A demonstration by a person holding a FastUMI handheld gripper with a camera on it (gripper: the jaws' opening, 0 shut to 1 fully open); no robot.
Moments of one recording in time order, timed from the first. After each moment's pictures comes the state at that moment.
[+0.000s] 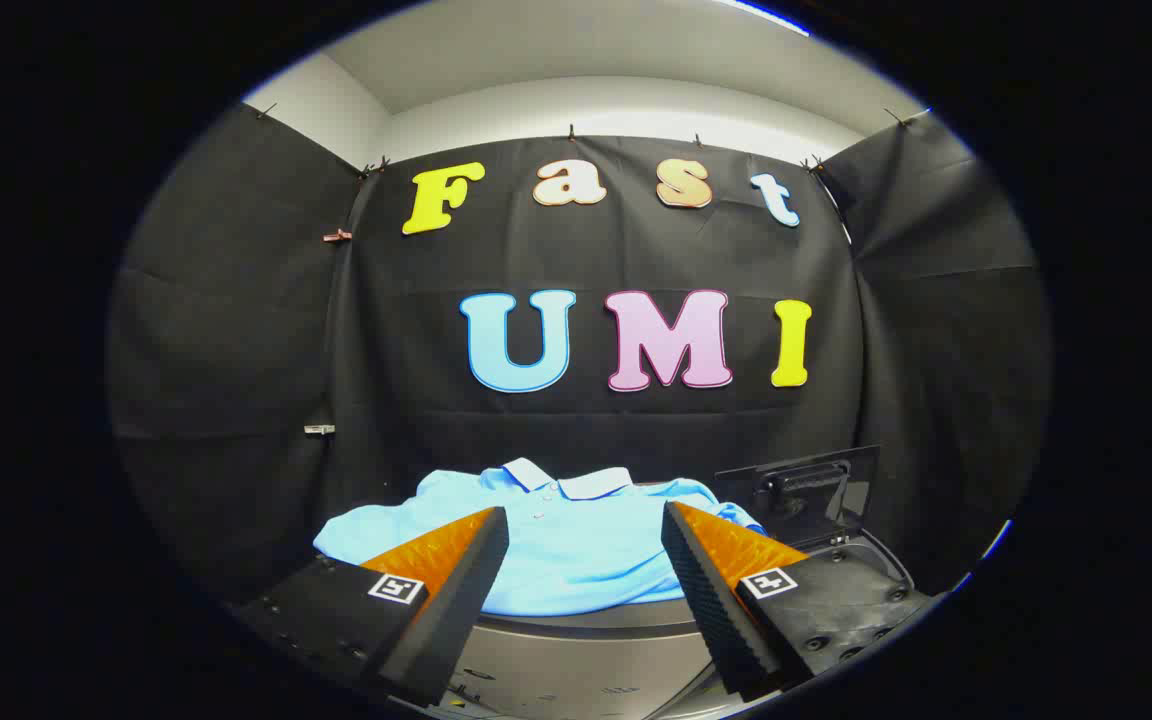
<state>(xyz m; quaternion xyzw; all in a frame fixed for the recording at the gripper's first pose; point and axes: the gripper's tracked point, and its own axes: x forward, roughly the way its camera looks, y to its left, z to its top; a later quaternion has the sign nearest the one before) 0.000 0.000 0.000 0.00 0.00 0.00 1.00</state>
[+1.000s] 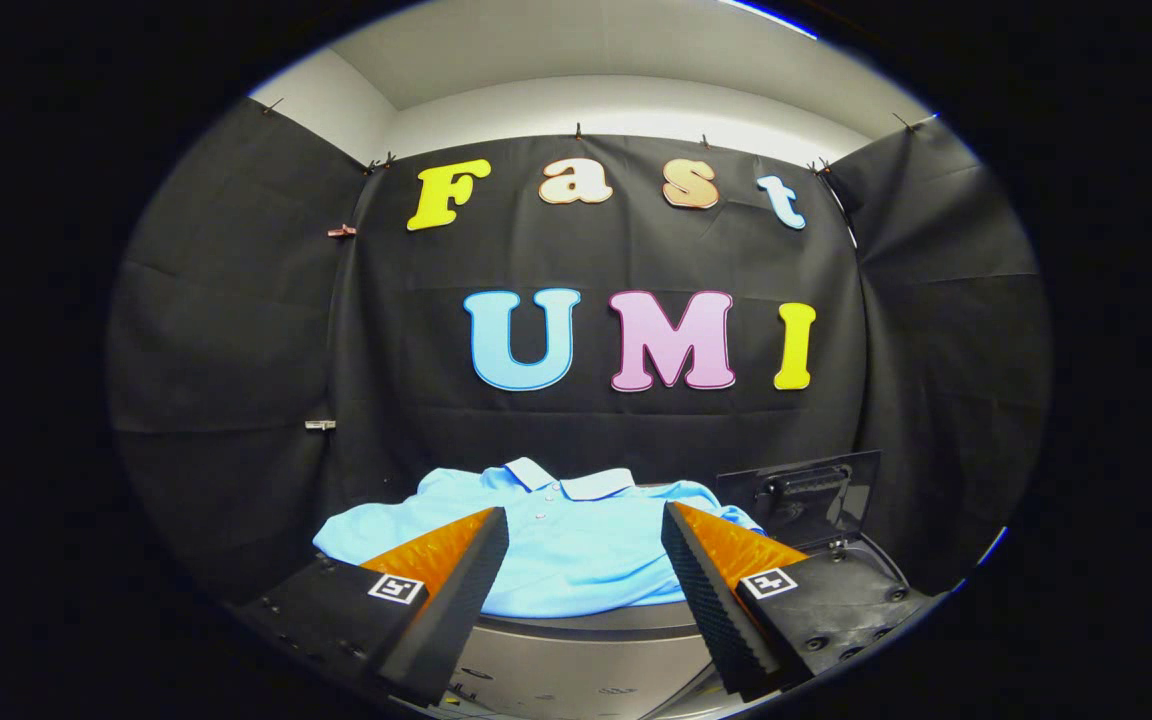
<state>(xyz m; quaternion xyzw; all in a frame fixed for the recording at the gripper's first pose) 0.003 0.002 0.002 -0.01 0.01 0.00 1.00</state>
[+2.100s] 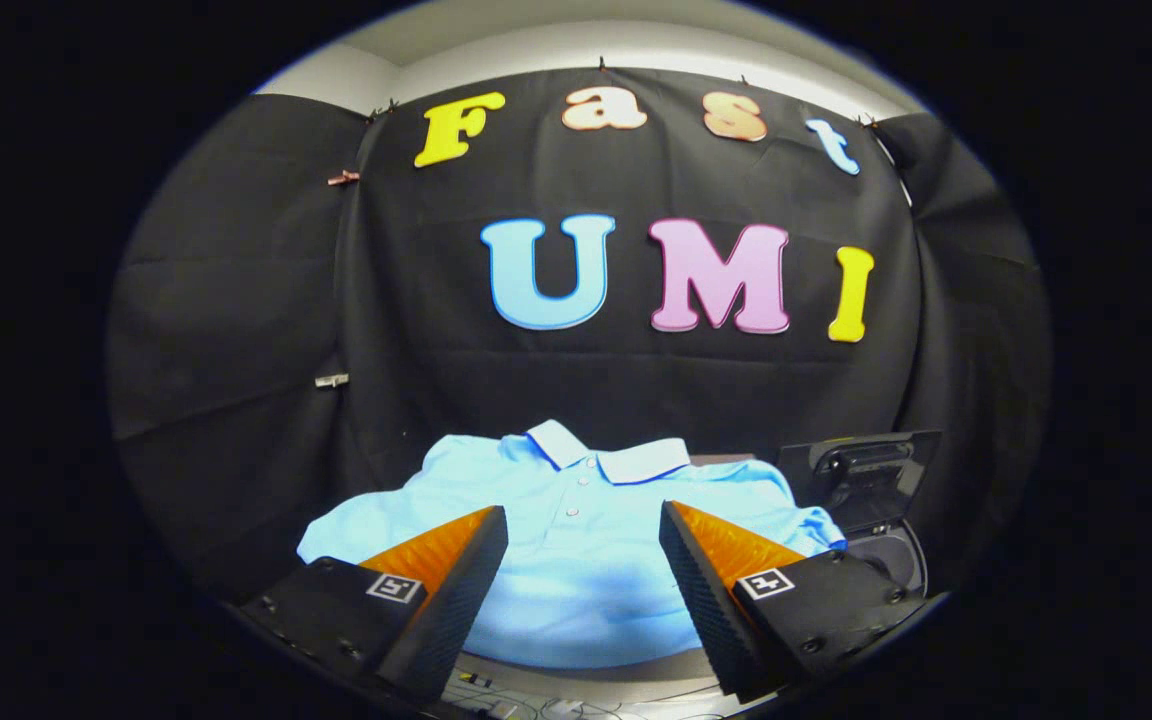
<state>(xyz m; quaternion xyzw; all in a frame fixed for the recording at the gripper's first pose) 0.094 0.037 -0.040 -0.01 0.15 0.05 0.99</state>
